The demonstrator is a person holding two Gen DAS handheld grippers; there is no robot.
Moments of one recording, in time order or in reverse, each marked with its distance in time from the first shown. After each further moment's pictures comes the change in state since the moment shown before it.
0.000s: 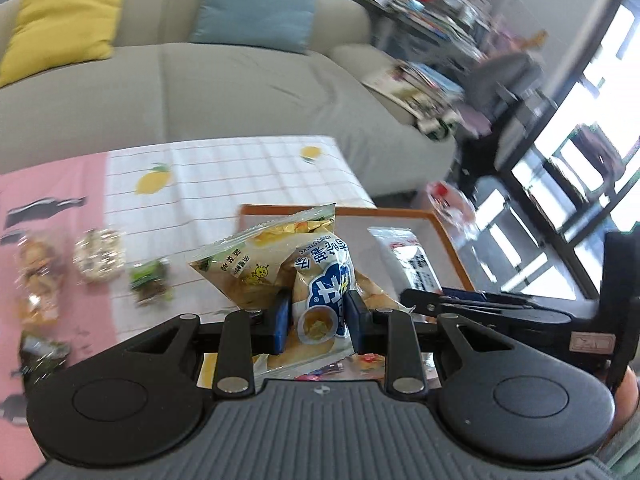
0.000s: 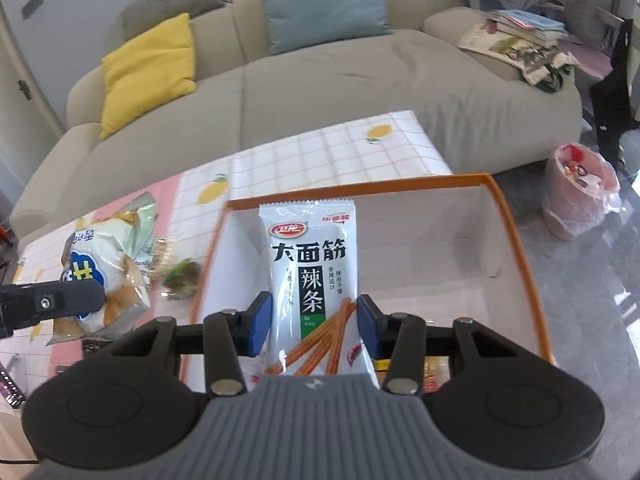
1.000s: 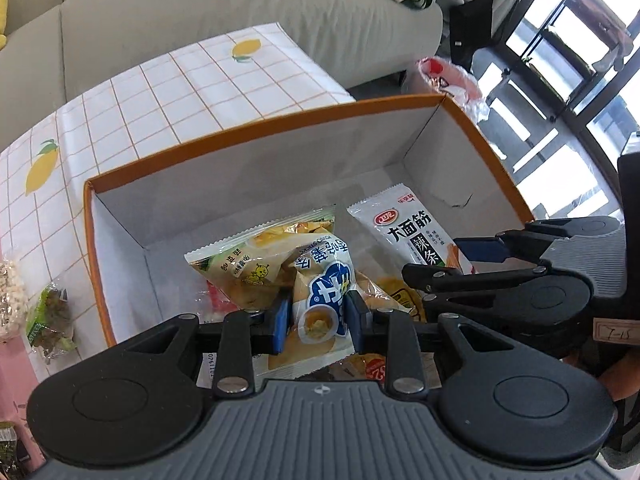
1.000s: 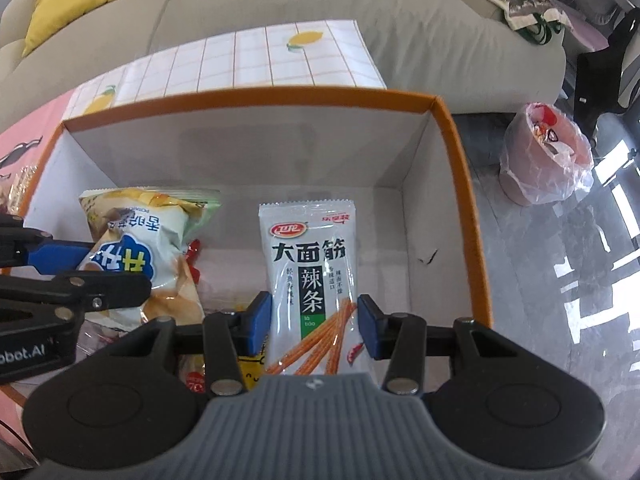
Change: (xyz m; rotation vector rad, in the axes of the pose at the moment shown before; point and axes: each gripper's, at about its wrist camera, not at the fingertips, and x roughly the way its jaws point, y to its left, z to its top) left arm 0.157 -0.040 0.010 0.206 0.327 0.025; right arm 0.107 -0.066 0.006 -0.092 0.246 -0.176
